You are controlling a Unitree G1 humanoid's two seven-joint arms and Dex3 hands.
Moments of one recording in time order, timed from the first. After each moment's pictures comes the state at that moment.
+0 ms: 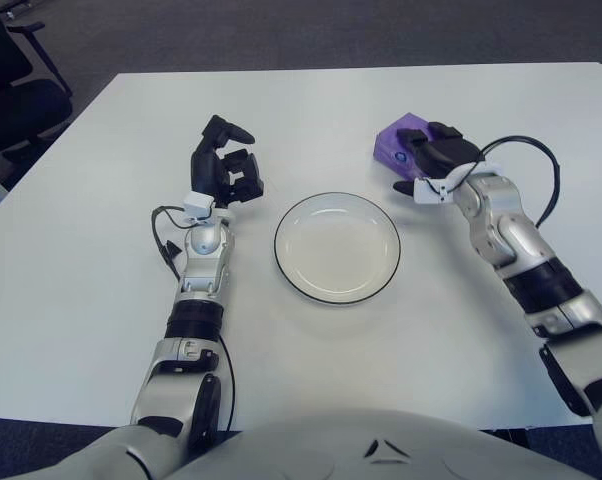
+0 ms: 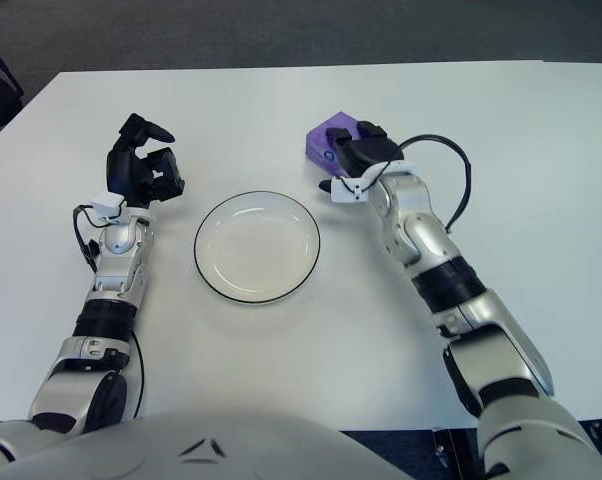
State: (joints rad) left arm -0.33 0.03 0.09 0.34 -0.03 -0.46 0.11; right arm -0.47 -0.58 0.37 -0.05 -0.91 0.22 0.42
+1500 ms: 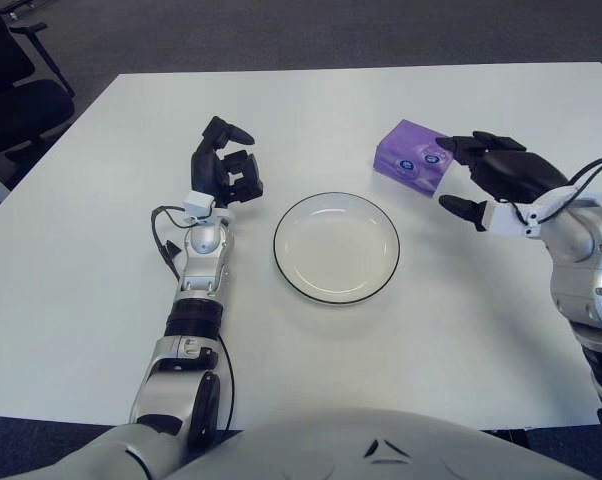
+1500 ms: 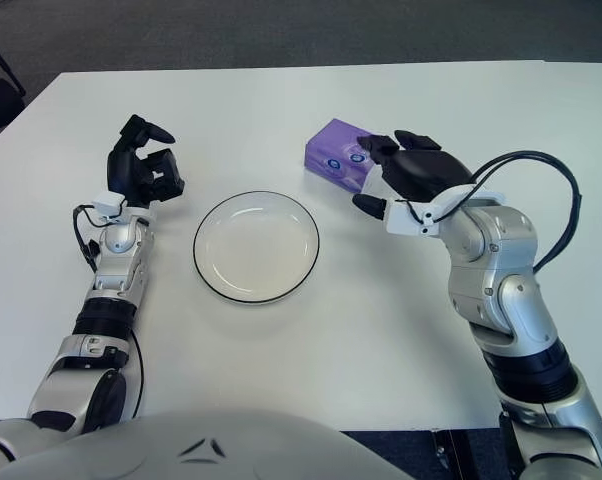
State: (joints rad) left arm -0.33 0.03 0.09 0.36 -0.03 -0.46 0.11; right arm -0.23 -0.69 0.07 -0.58 -0.82 0.34 0.71
